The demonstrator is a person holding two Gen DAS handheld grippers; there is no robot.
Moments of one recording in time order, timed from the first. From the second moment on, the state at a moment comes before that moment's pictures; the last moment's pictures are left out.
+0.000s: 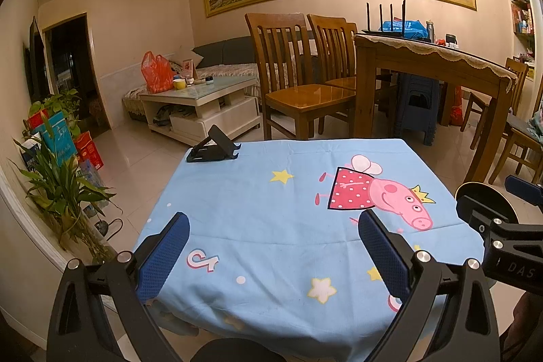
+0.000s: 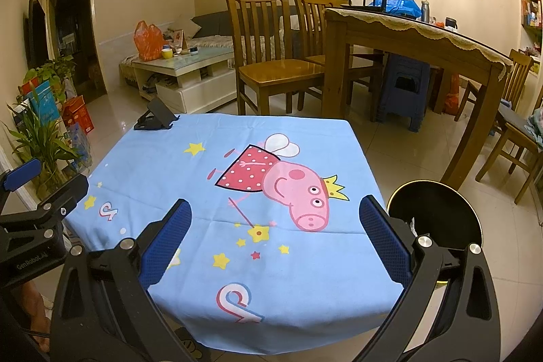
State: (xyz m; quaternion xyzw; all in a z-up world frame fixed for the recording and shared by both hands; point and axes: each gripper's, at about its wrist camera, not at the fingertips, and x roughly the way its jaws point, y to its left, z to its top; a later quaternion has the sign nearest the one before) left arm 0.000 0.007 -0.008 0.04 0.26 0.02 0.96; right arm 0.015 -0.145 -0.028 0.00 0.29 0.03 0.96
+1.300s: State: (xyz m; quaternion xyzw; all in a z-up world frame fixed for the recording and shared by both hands) left arm 0.020 0.039 -0.025 0.01 0.31 -0.02 0.95; right arm 0.016 -0.145 -0.036 0.00 0.30 0.03 0.95
